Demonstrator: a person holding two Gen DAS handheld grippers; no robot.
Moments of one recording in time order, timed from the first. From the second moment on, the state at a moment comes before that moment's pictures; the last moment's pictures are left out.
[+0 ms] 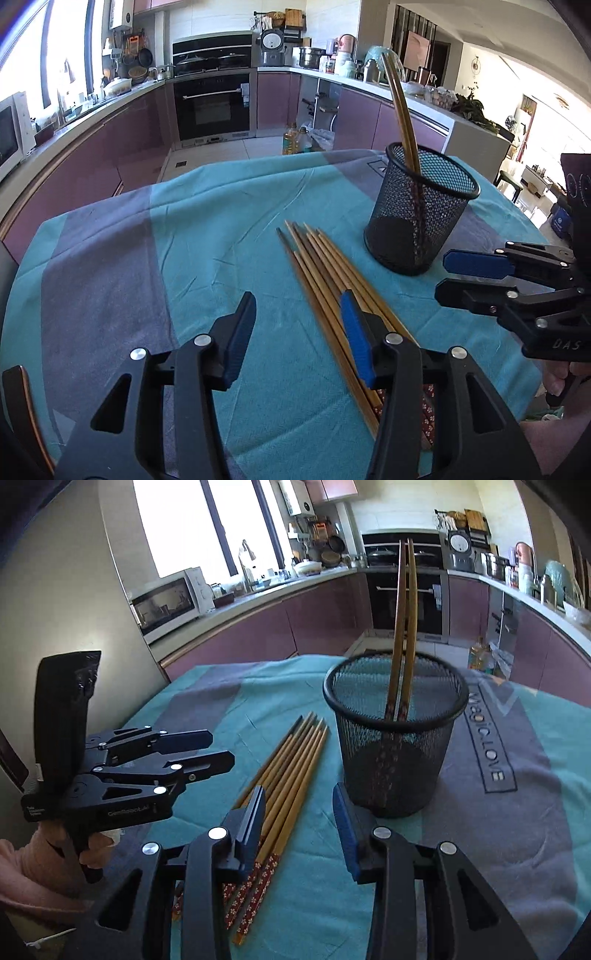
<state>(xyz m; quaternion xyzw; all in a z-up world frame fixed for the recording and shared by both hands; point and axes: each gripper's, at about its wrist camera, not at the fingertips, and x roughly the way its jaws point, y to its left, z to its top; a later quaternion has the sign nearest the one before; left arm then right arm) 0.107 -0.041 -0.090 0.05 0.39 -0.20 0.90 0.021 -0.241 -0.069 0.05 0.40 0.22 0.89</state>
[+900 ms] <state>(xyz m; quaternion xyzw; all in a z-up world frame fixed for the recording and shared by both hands) 0.120 -0.054 -0.132 0.05 0.44 -0.20 0.87 0.037 -0.207 -0.096 0.02 0.43 0.19 0.88</state>
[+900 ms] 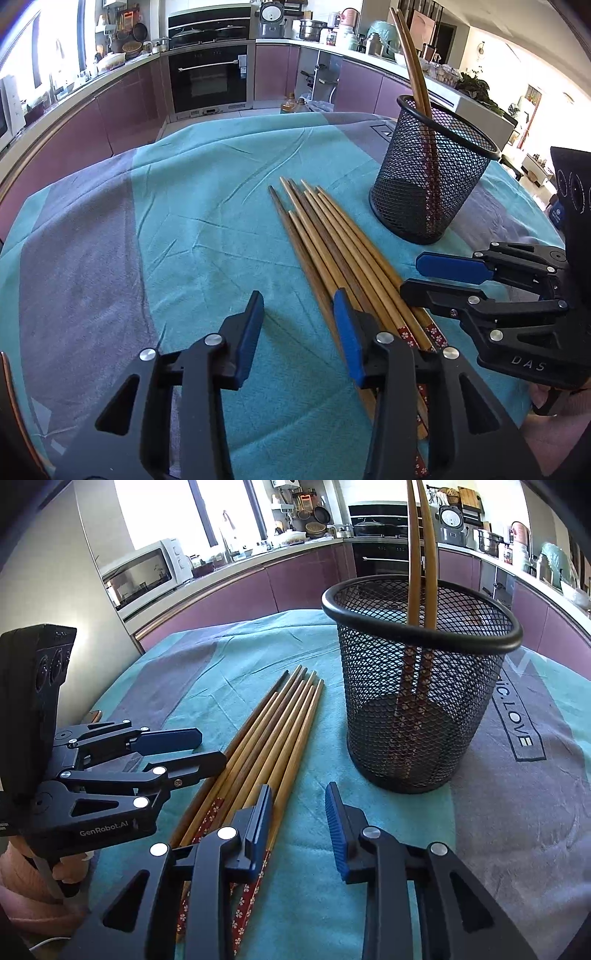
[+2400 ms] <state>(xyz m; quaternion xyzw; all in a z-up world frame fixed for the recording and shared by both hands) 0.133 -0.057 -0.115 0.00 0.44 -0.22 0.87 0.031 -0.227 -0.078 0.04 0.41 0.21 0.89</state>
